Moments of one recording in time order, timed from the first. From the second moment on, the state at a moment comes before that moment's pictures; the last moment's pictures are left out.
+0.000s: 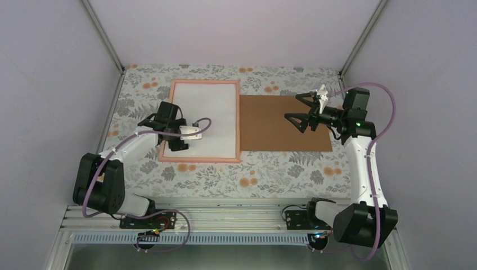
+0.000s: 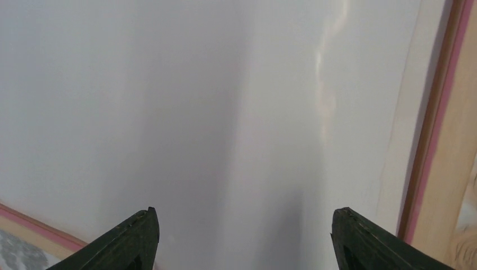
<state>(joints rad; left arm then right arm) -0.25 1.42 0.84 -0.51 0.17 1.17 -0.14 1.14 1.11 -0.59 -1.14 -0.48</state>
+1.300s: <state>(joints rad) -0.68 1.98 1.61 -0.33 0.36 0.24 -0.32 1.62 1.22 -0.74 -0.72 -0.51</state>
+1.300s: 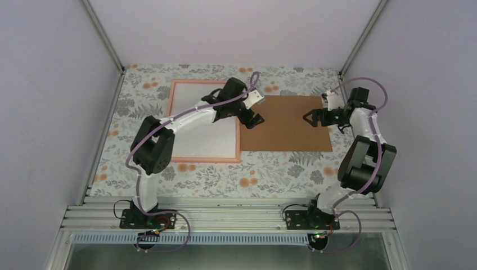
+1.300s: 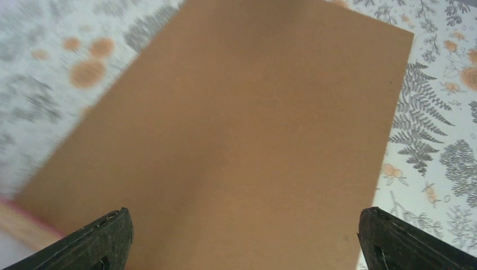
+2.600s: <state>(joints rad) -0.73 2.19 1.55 -0.30 -0.02 -0.26 -0.55 2.04 1.40 -0.80 -0.62 -0.39</state>
